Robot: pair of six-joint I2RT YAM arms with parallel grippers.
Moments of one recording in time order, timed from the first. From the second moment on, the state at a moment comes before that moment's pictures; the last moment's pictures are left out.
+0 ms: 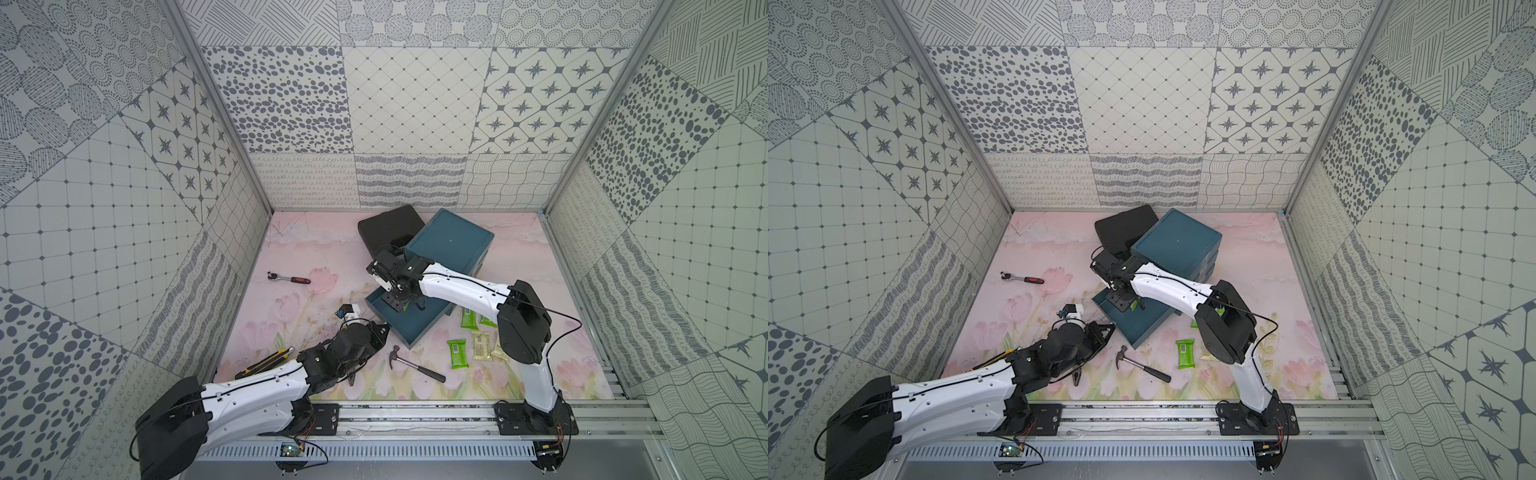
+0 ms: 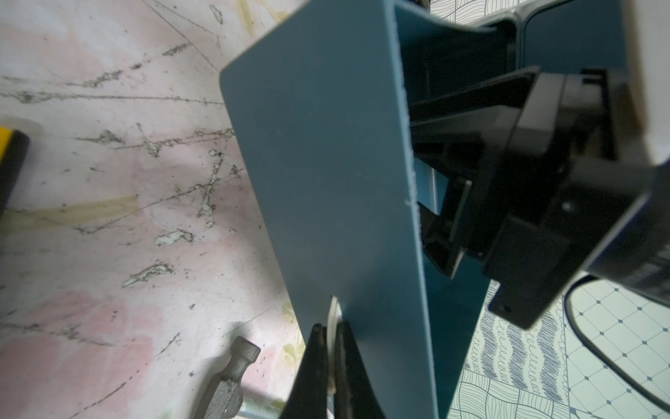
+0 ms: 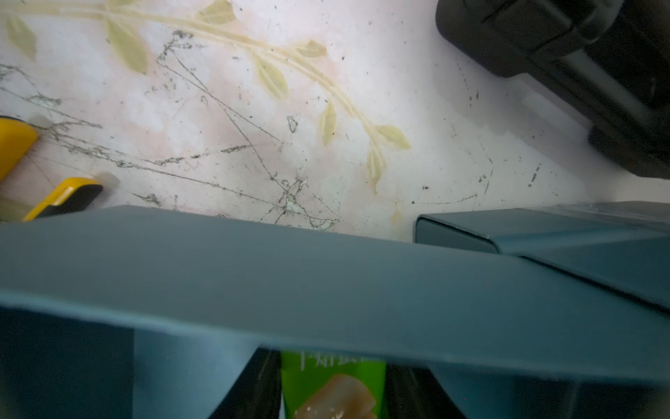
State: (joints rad) left arm -0.90 0.95 0.31 0.12 -0.22 -1.36; right arm 0.93 2.05 1.72 -0.90 0.22 -0.03
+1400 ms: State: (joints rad) left arm -0.90 1.02 0.35 0.13 -0.21 -1.34; right arm 0.30 1.06 0.97 -0.96 0.15 0.47
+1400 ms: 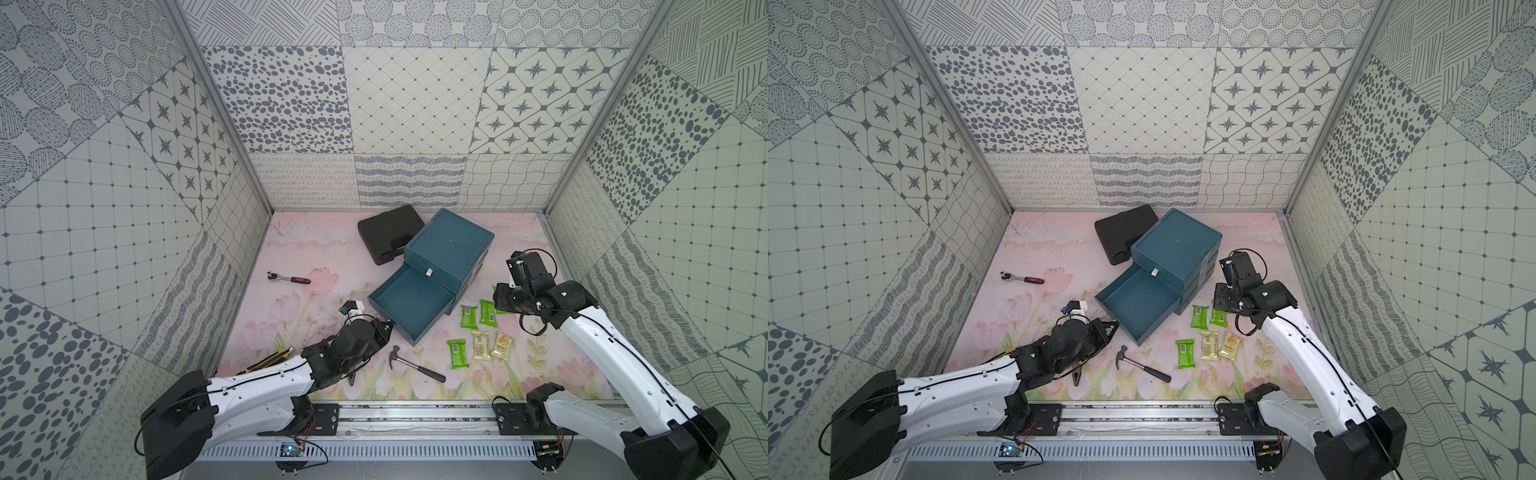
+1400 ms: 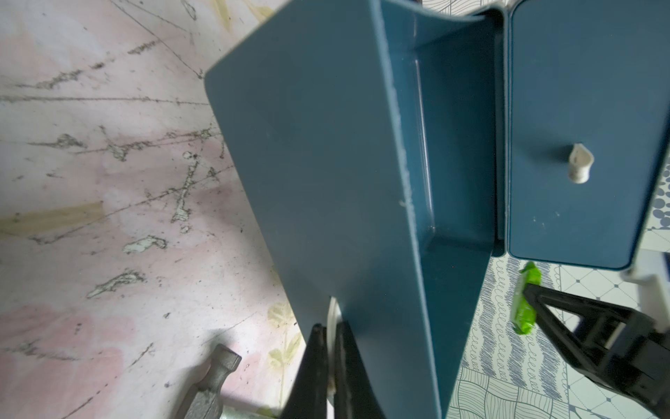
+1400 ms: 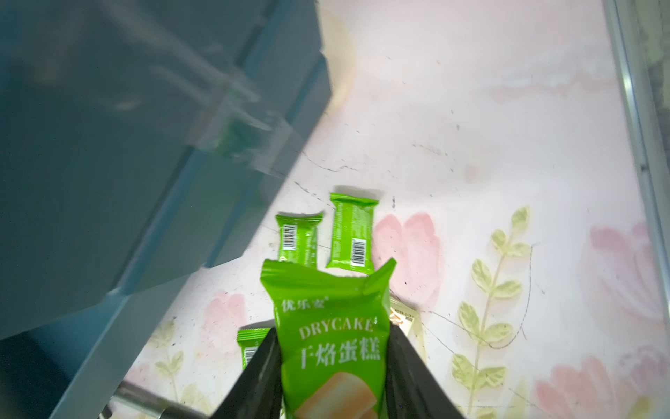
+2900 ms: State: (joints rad) left arm -0.90 1.05 0.38 0.17 -0.20 -1.33; right arm 0.21 1.06 1.15 -0.67 -0.04 0.38
